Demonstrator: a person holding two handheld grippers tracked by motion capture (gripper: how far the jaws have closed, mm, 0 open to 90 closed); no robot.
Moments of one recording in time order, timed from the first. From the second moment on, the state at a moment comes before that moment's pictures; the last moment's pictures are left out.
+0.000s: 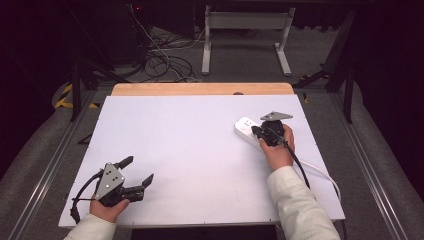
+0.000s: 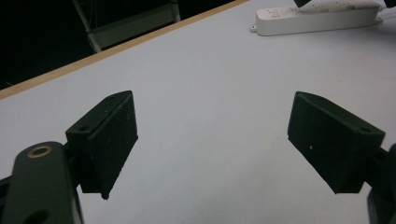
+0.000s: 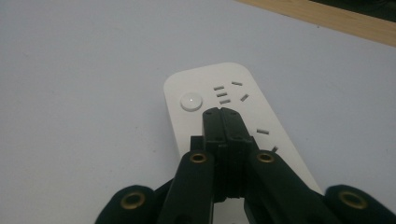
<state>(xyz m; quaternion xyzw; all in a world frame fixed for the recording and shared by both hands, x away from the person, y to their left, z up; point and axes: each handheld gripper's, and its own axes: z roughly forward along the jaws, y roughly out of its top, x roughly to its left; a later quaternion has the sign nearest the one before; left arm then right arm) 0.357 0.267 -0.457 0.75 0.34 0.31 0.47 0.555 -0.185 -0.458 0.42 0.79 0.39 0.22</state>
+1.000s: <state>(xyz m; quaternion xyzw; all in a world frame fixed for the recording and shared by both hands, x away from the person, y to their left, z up) 0.357 0.267 -0.457 0.75 0.34 0.31 0.47 0.556 -0.180 -0.463 0.41 0.80 0.37 0.22</state>
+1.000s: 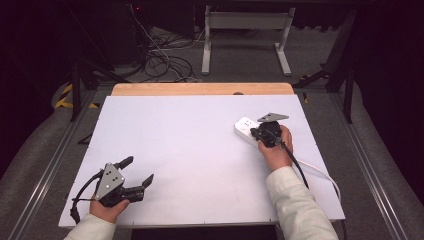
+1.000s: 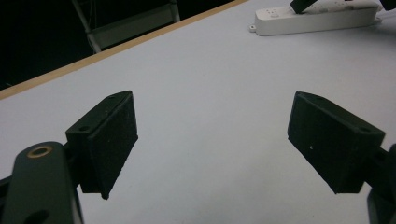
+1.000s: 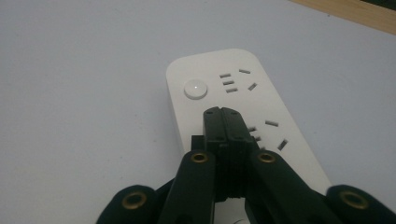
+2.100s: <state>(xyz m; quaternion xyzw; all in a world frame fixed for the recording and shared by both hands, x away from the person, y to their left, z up) 0.356 0.267 -0.457 0.75 0.34 0.31 0.47 0.554 -0.172 -0.463 0.42 0.81 0.35 0.23</state>
